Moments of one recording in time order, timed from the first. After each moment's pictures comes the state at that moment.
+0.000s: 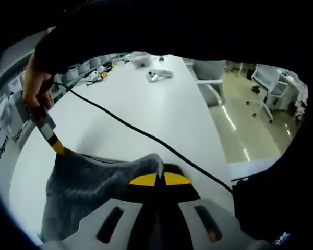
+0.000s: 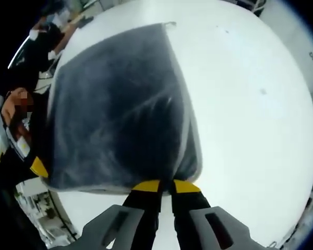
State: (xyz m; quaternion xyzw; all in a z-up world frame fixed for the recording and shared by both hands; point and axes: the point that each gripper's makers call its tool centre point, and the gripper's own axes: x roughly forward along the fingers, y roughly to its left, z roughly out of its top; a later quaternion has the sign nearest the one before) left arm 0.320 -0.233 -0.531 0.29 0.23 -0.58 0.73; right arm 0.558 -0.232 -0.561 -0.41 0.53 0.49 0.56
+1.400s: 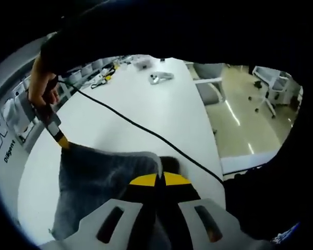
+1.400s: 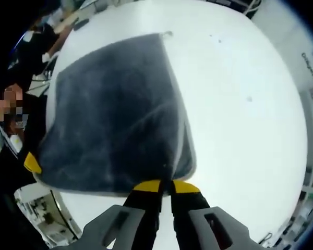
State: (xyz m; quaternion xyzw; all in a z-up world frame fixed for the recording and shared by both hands) left arm 0.306 -0.202 -0.500 0.31 0.22 -0.56 0.73; right arm 0.552 -0.219 -0.522 -0.43 0.52 0.46 0.58
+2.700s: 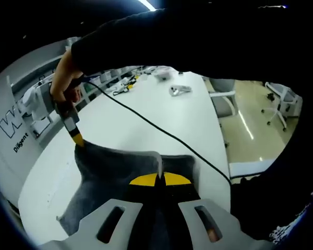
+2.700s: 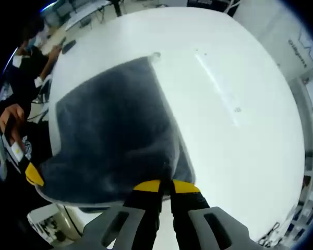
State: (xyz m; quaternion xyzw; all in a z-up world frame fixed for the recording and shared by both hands) left arm 0.325 -0.149 -0.461 0.26 0.18 -0.52 0.79; right arm 0.558 -0.177 -0.496 -0.38 0.53 0.43 0.62
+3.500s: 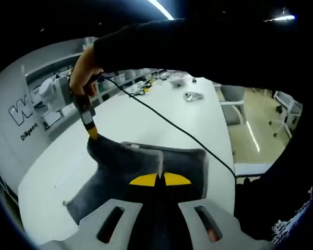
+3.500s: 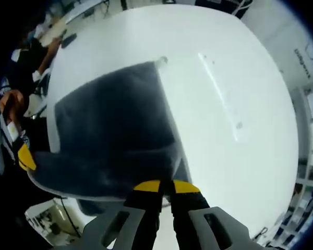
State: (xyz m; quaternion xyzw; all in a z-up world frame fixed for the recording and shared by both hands) left arm 0.337 -0.092 -0.447 0.22 0.17 -0.49 0.83; right arm 0.538 -0.137 -0.486 -0.42 0.53 0.42 0.60
